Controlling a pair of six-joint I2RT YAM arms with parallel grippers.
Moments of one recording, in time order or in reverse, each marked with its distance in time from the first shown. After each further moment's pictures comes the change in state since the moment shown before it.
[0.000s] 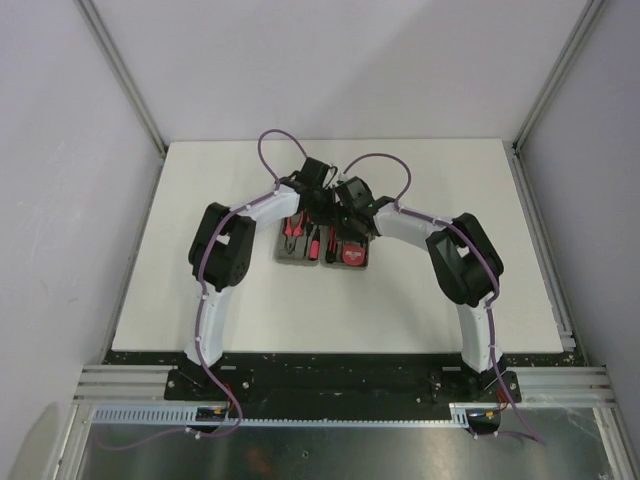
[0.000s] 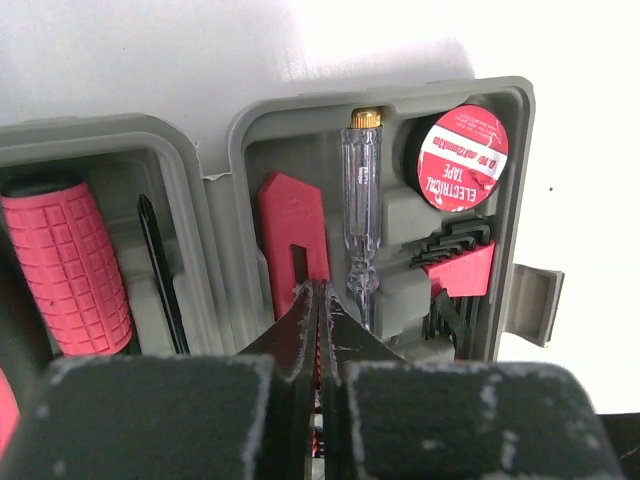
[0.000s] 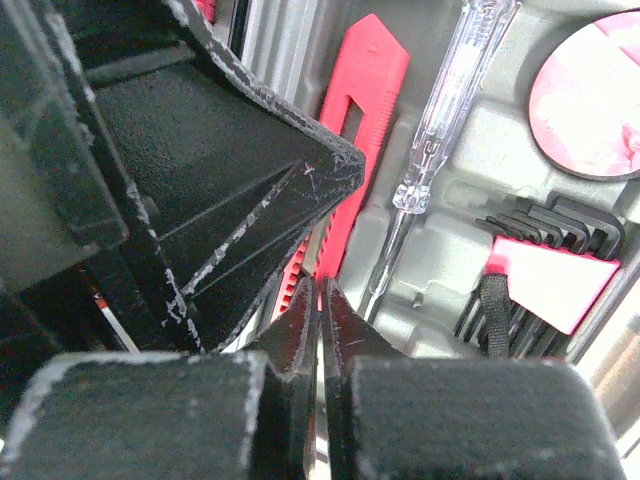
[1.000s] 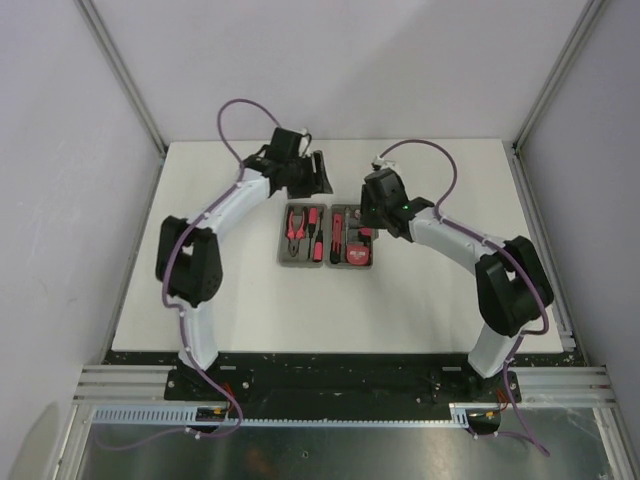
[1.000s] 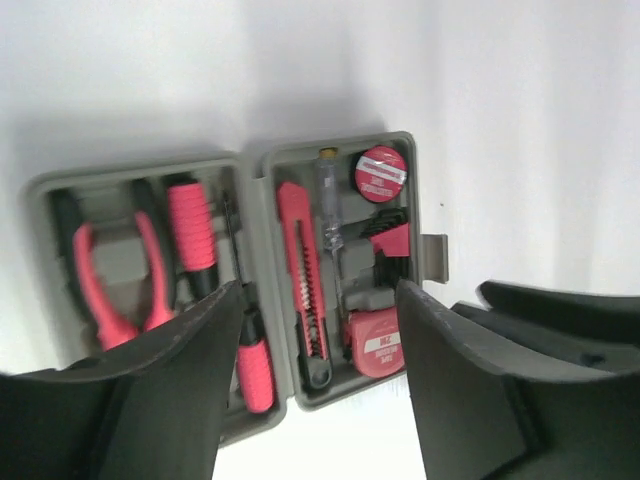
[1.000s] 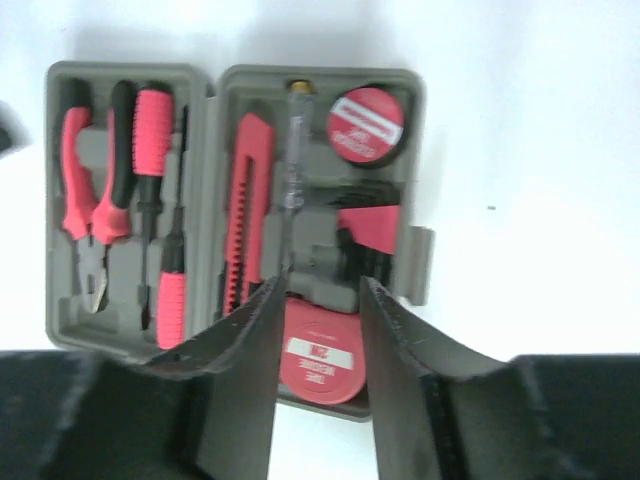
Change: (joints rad) left arm 0.074 -0.209 0.058 -0.103 -0.008 0.004; right arm -0.048 -0.322 -0.188 0.053 0.197 0.004
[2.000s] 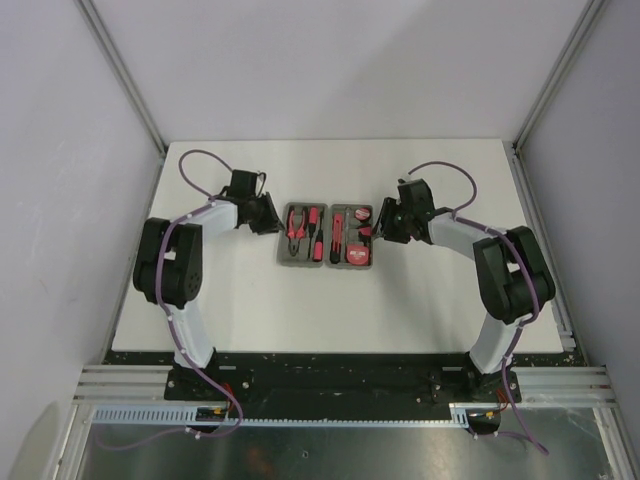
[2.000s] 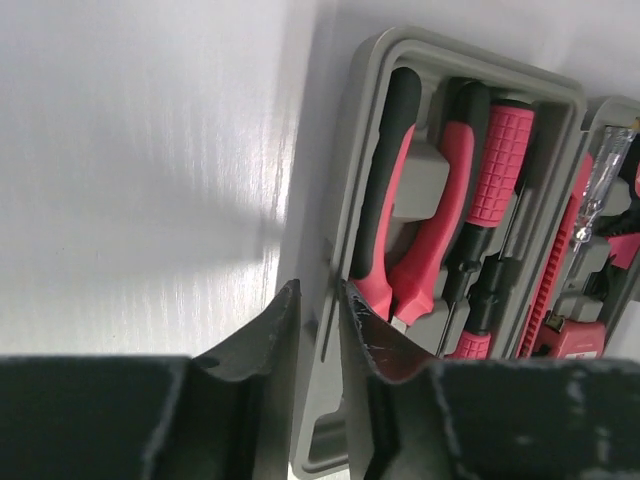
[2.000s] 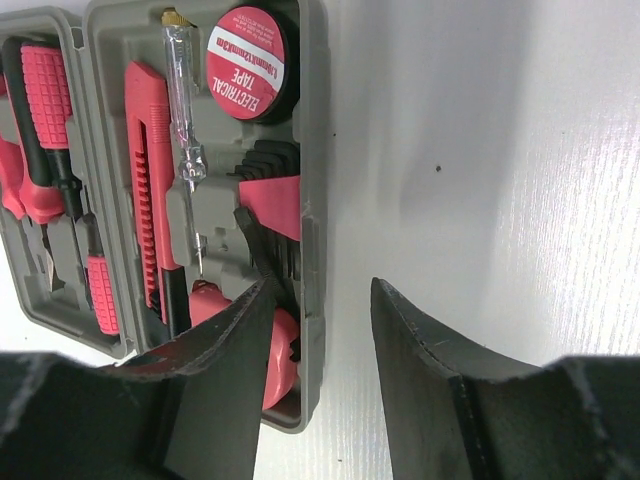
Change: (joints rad) left arm 0.238 -0.116 -0.539 0.261 0.029 -0.022; right arm -0.216 0.038 -0.193 0.142 -0.331 0.060
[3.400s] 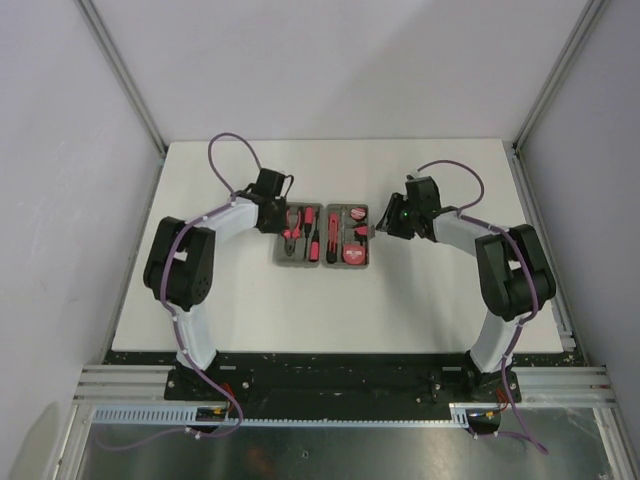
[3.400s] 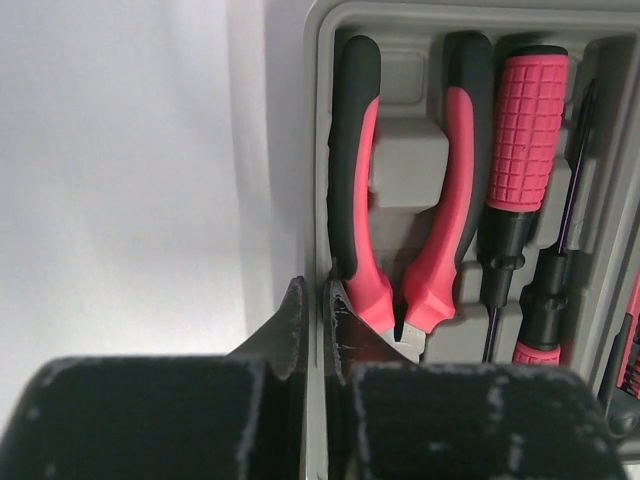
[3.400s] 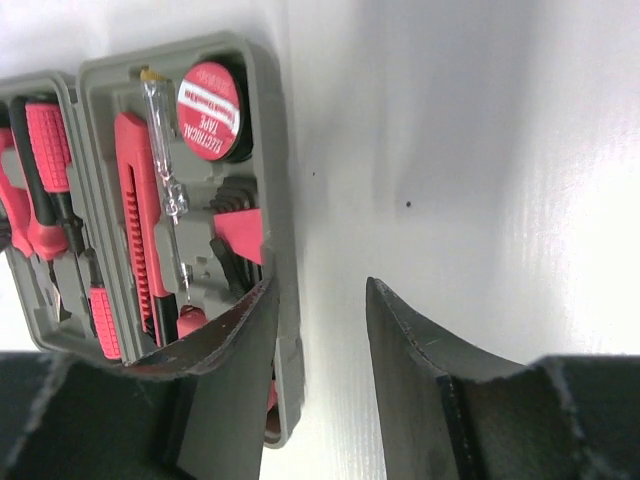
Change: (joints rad) left arm -0.145 0.014 0.074 -0.101 -0.302 0.187; right arm -0.044 0.027 0.000 0.051 -0.019 0.024
